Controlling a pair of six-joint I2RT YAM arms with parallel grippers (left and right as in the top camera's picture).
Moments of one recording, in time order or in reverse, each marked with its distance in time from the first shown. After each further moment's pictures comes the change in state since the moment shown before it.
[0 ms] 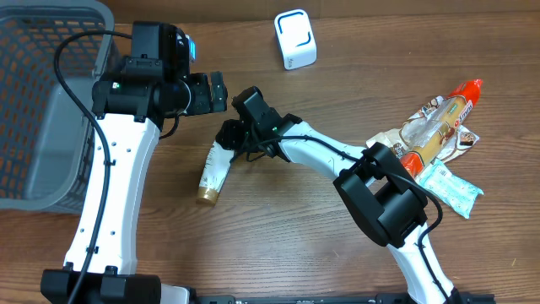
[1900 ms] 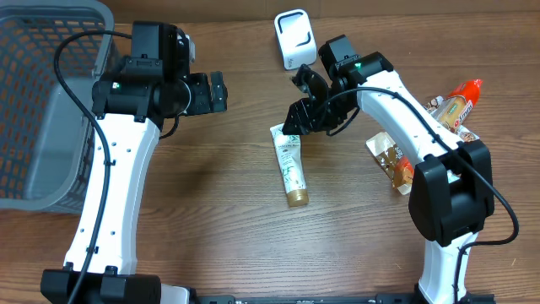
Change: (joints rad) left arm 0.000 0.000 0.000 0.000 0.000 0.000; right arm -0.349 -0.205 0.122 -0.827 -0.316 -0.767
